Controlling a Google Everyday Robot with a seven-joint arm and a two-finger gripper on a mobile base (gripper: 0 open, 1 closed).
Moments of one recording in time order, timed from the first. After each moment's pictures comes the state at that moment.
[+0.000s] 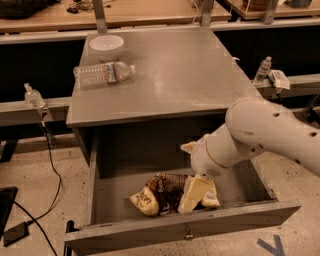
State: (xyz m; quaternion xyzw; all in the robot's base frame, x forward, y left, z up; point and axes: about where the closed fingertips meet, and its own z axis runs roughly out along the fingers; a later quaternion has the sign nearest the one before) arm 0.454 -0.070 0.729 -0.65 0.72 0.14 0.22
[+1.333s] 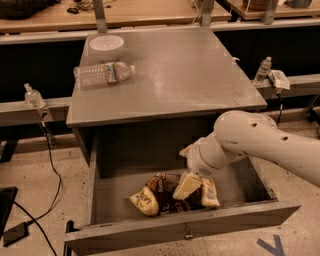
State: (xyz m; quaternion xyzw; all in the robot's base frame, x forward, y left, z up) arm 0.496 -0.076 0.678 -0.62 0.75 0.10 0.23
